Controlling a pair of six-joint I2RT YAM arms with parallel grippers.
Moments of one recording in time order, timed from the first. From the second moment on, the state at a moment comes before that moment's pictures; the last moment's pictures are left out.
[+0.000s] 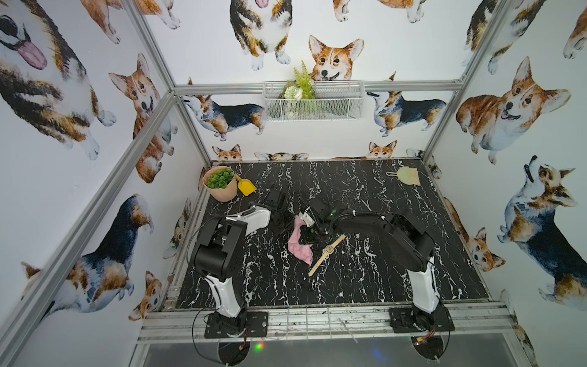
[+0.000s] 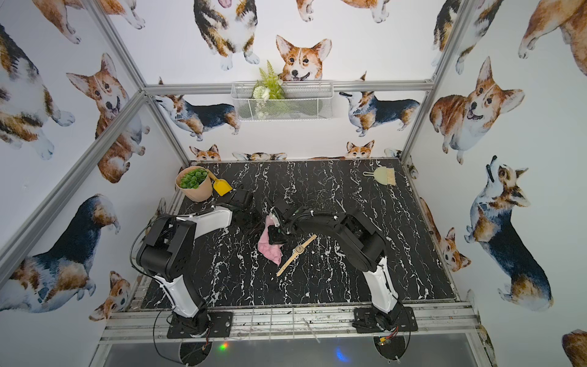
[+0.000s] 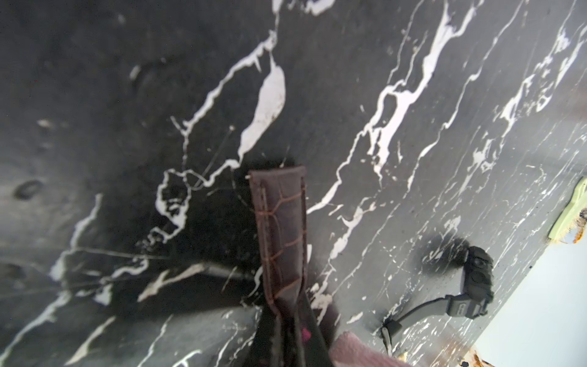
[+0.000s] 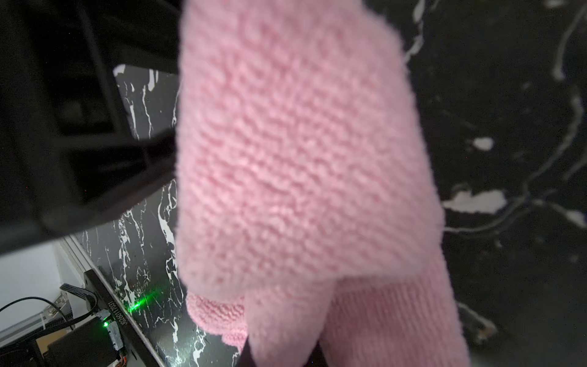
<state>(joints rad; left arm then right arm) -0.36 1.82 1.01 -0.38 0.24 -1.06 0.89 2.04 1.36 -0.41 -0.34 0.63</state>
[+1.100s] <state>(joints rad) -0.36 1.83 1.02 -0.39 0.24 -1.06 0.92 2.07 1.44 -0.51 -0.30 0.63</state>
